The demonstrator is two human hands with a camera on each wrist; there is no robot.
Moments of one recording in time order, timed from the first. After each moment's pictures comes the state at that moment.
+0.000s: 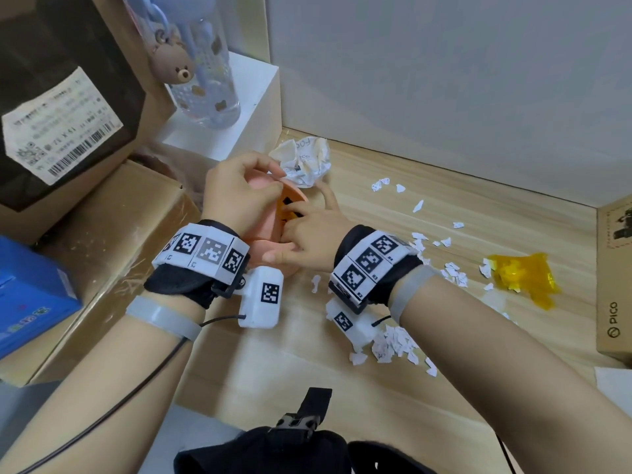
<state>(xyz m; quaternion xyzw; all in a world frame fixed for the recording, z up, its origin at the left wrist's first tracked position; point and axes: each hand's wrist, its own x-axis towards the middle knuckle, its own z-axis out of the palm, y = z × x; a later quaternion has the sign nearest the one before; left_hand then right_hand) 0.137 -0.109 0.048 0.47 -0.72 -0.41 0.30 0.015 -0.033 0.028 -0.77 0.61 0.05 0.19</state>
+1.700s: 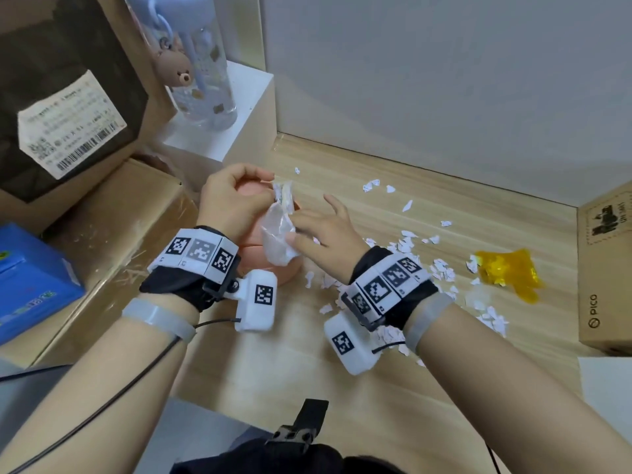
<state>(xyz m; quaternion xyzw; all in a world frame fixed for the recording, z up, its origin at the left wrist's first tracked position) 0.145 -0.092 0.045 0.47 -0.65 -0.50 0.34 0.019 0.008 0.037 -0.68 0.64 -0.25 0.24</state>
